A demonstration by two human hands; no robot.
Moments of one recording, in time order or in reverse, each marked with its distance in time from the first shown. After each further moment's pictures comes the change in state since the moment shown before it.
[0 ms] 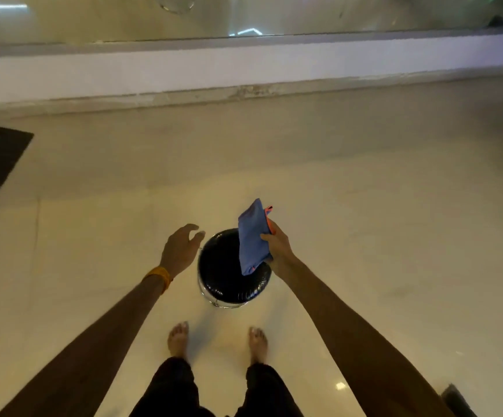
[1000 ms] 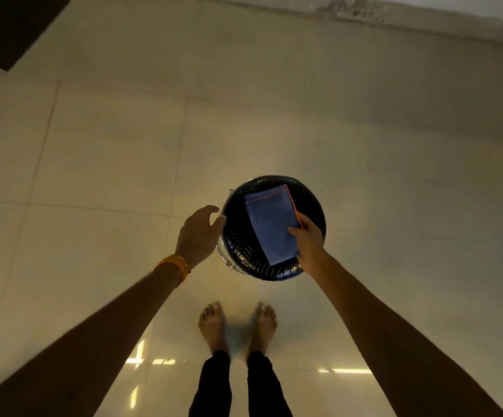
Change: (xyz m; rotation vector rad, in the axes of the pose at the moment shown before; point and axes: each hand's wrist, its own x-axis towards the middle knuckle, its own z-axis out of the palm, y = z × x) left_hand 0.059 -0.195 0.129 -0.097 0.140 -0.203; right_hand 0.172 0.200 -0.045 -0.448 0.003 0.045
